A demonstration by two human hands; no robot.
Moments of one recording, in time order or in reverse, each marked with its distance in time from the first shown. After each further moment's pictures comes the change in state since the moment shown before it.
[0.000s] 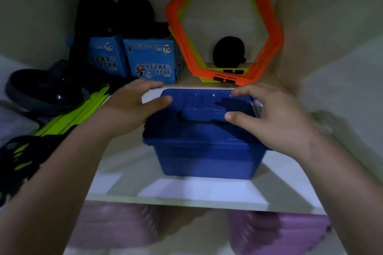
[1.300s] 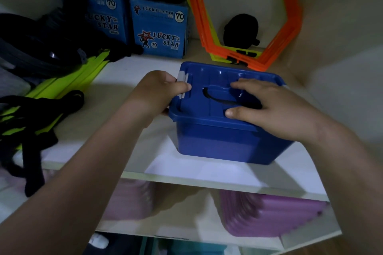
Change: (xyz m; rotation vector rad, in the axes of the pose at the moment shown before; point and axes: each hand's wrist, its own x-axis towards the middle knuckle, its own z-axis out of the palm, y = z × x) left_hand 0.002 -0.032 0.039 -0.590 -0.039 -0.363; right_hand 0.021 -0.029 0.040 -0.214 -0.426 0.078
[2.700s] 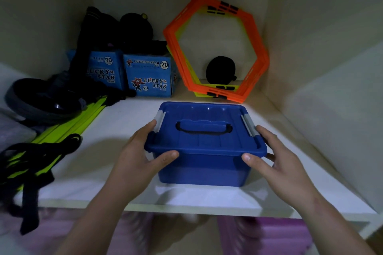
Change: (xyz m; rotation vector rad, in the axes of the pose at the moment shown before) left_hand -0.082 -0.028 0.019 0.216 0.146 0.341; right_hand -0.081 0.084 0.043 0.659 0.398 0.059
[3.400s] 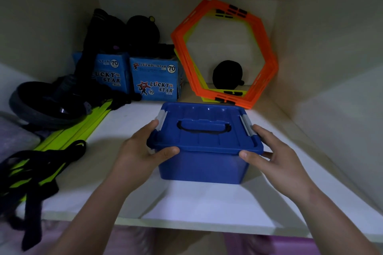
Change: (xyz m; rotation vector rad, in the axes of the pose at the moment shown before) left_hand 0.042 -0.022 -0.015 -0.055 -0.004 -0.080; right_hand 0.044 -0.005 0.024 0.042 -0.019 0.027
